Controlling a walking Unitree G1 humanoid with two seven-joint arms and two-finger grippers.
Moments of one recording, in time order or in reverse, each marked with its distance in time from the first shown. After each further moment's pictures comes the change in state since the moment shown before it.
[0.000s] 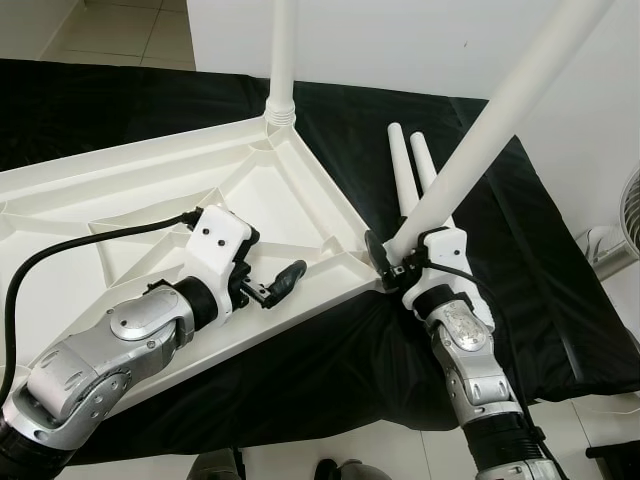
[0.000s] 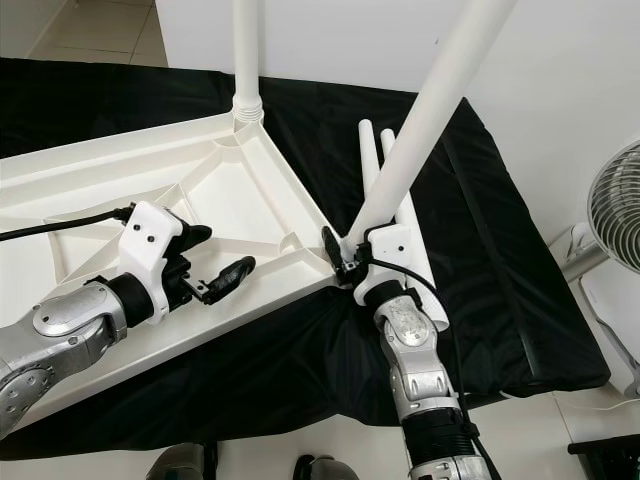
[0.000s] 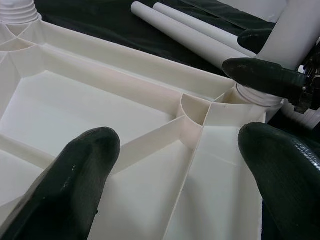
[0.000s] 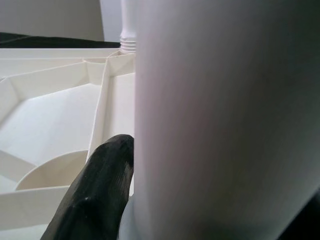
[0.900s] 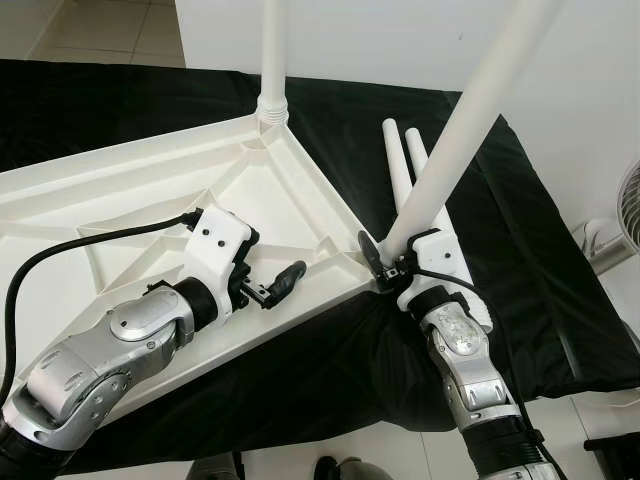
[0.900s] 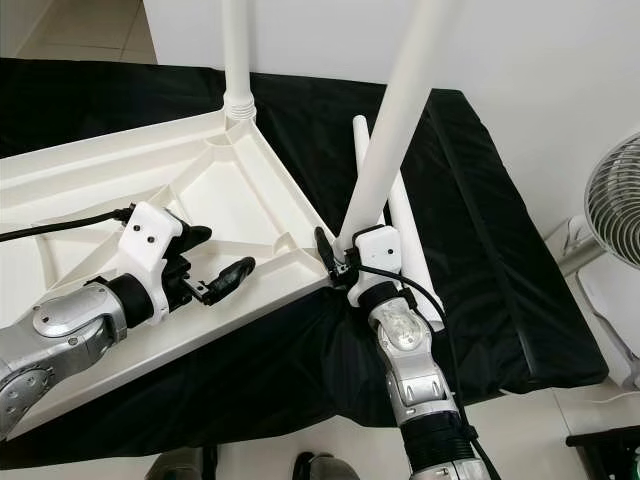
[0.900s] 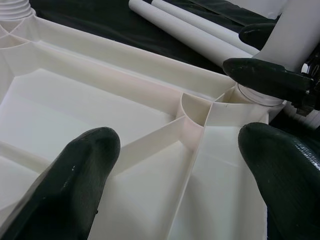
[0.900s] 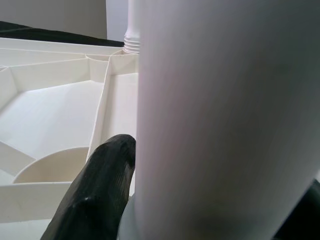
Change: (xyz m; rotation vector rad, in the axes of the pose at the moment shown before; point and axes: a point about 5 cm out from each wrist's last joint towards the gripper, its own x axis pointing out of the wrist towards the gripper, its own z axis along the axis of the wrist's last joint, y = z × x) left arm 0.000 0.000 -0.001 -0.002 0.002 0.000; right arm 0.001 0.005 0.007 -0.100 -0.035 0.025
